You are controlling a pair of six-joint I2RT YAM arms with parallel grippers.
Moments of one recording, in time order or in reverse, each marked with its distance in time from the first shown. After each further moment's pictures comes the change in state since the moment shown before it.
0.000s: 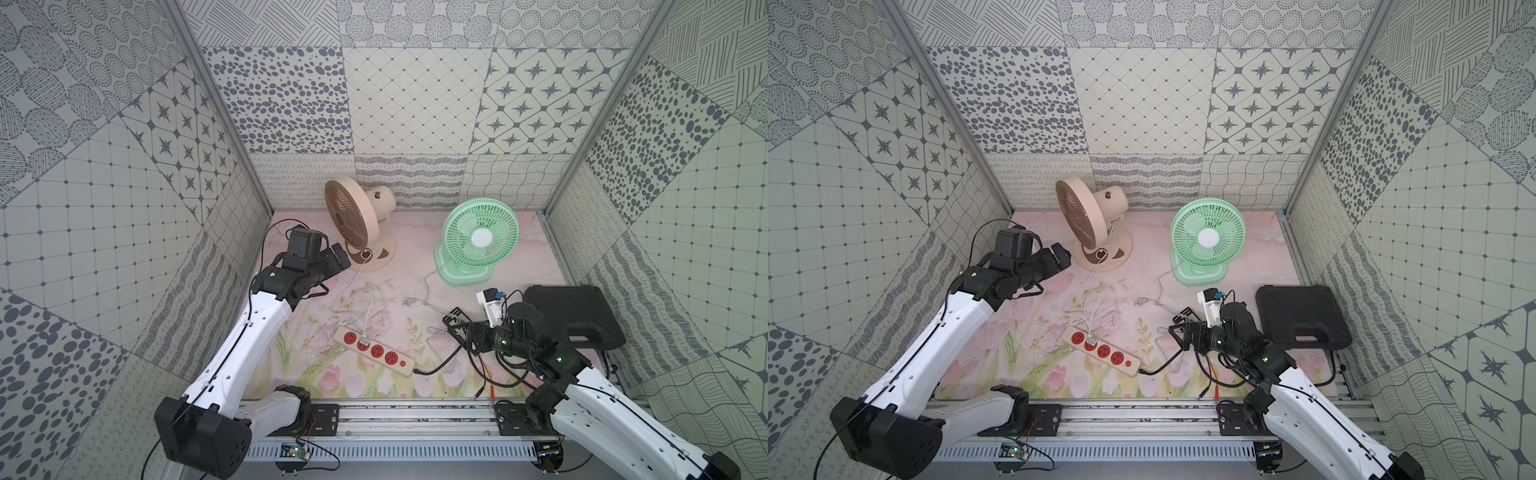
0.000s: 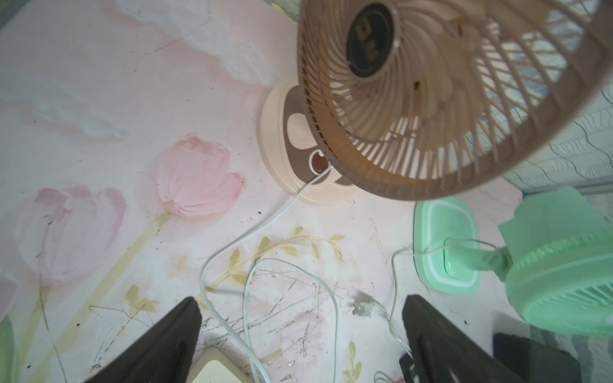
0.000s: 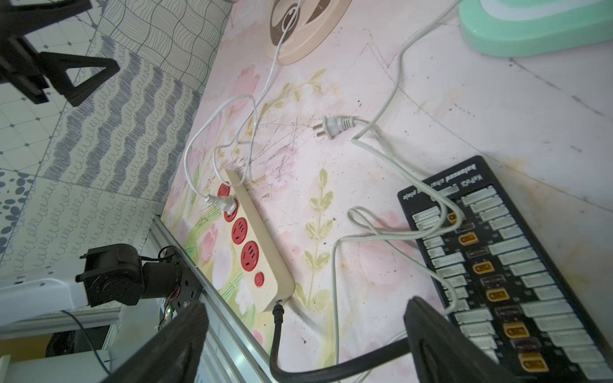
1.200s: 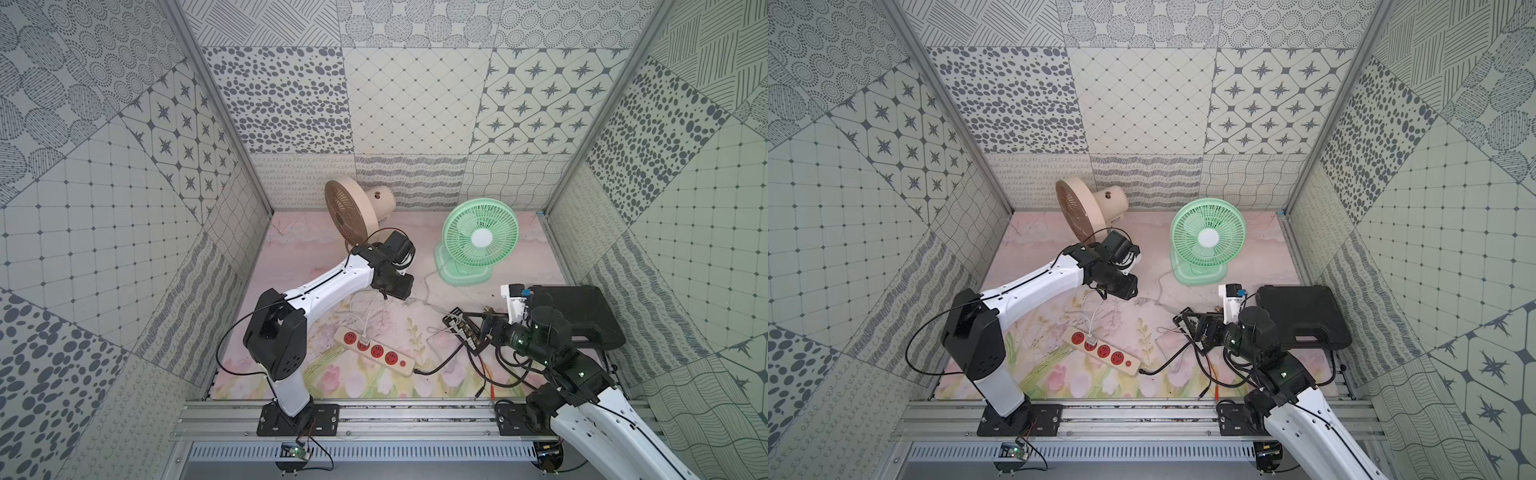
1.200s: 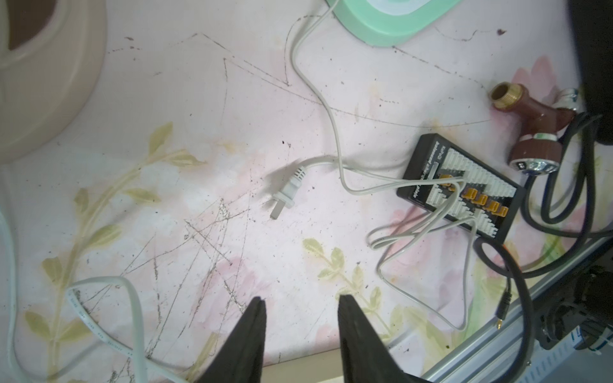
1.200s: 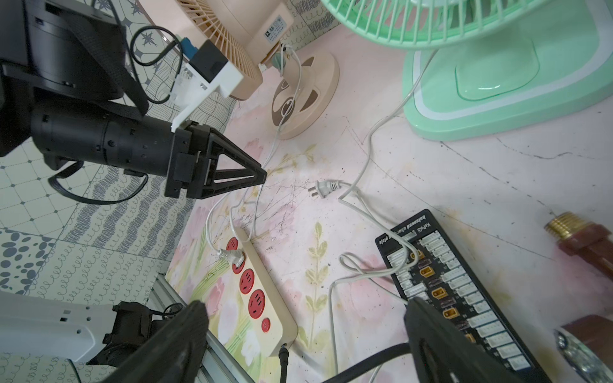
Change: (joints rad) left arm -0.381 0.615 0.310 -0.148 0.198 0.415; right arm -0.085 -0.181 0.024 -0.047 0.042 0.025
